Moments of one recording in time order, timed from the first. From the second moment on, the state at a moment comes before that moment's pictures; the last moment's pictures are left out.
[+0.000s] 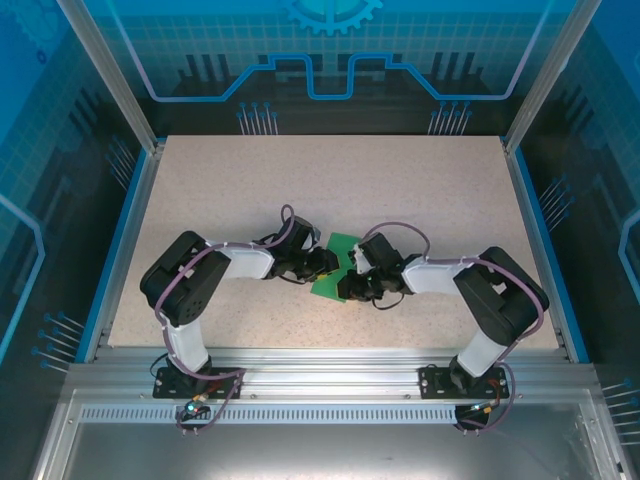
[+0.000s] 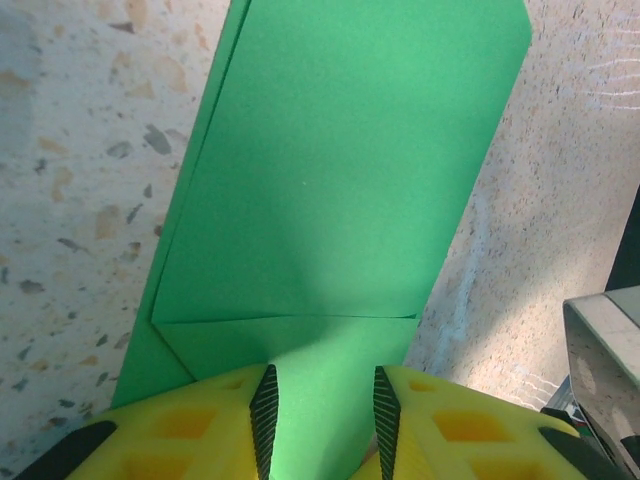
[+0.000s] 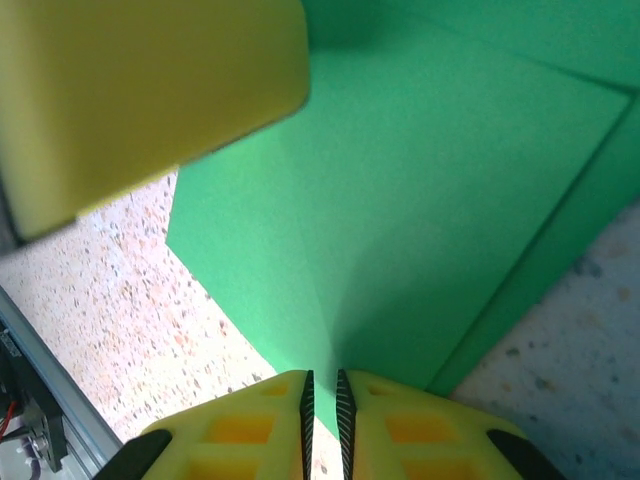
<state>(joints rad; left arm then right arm) -0.58 1.84 0.86 0.09 0.46 -0.98 0.64 1.65 0.68 -0.08 -0.47 0.68</state>
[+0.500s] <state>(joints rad) -0.58 1.84 0.87 0.08 0.47 -0.98 0.61 1.41 0.56 -0.23 -0.37 0.67</state>
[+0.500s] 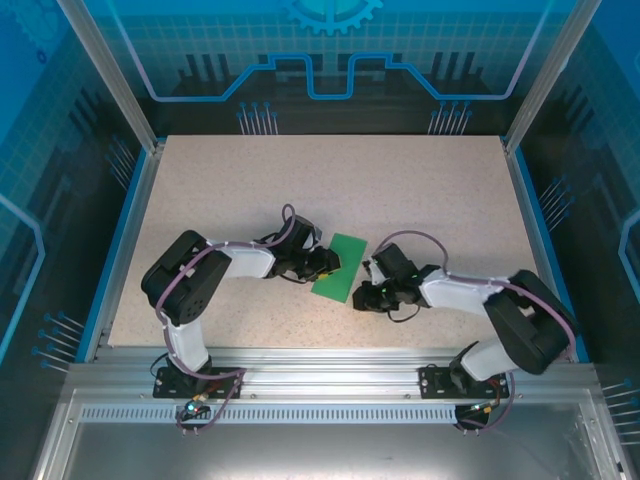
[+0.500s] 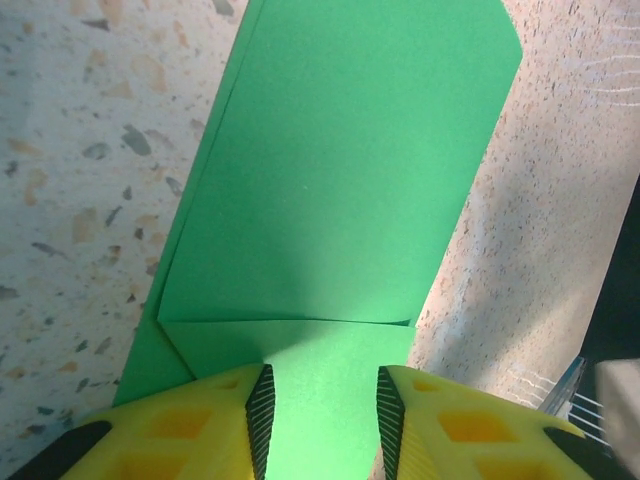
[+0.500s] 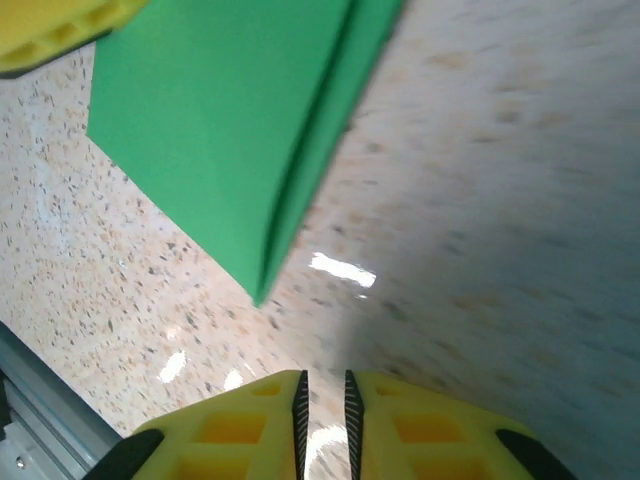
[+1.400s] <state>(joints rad) -0.58 1.75 0.87 -0.01 0.45 -0.98 0.54 1.61 0.74 -0.20 -0.39 0.67</state>
